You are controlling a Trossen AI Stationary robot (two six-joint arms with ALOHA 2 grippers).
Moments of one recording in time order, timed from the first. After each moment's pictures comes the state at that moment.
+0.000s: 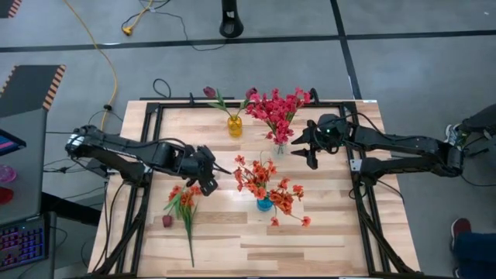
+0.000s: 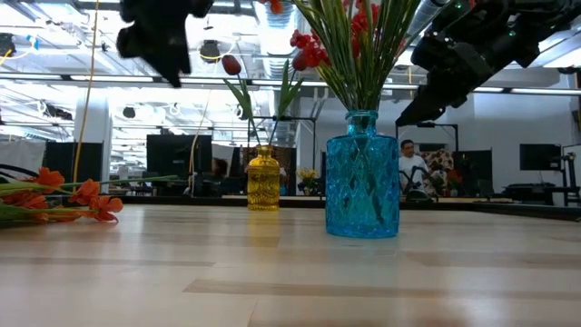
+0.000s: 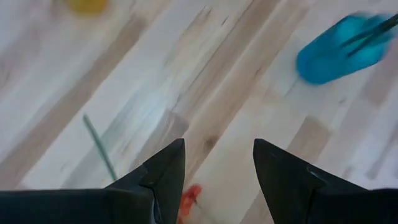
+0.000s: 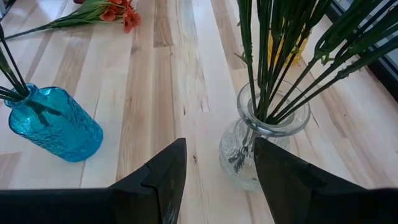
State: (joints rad) left arm -0.19 1.35 1.20 -0.98 -0.28 -0.80; right arm -0.41 0.97 0.58 -0.22 -0.26 -0.13
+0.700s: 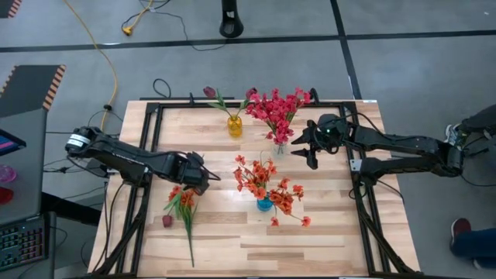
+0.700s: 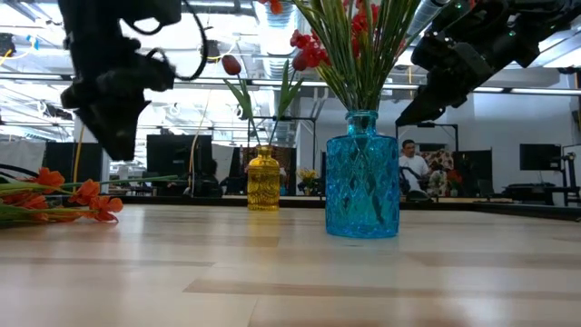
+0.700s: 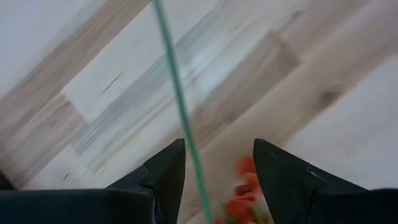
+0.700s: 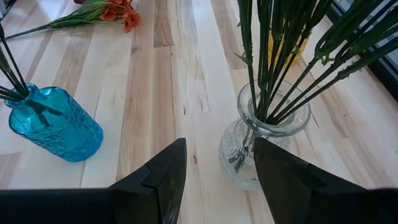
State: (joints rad) left arm -0.19 1.35 0.87 -0.97 -0.31 -1.03; right arm -0.41 0.97 0.58 -0.22 -0.26 -0.13
